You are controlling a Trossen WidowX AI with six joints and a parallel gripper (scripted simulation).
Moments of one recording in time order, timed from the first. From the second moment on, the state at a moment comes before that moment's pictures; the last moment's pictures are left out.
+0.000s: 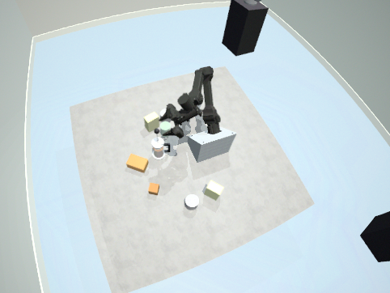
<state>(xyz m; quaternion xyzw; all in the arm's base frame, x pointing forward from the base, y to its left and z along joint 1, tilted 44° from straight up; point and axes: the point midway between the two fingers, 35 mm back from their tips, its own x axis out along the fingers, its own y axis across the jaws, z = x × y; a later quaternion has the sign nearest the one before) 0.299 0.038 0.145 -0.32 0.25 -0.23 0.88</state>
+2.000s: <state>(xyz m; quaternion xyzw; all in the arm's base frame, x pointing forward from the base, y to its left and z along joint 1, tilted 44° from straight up) 0.331 0.010 0.126 -0.32 0.23 -0.23 0.89</state>
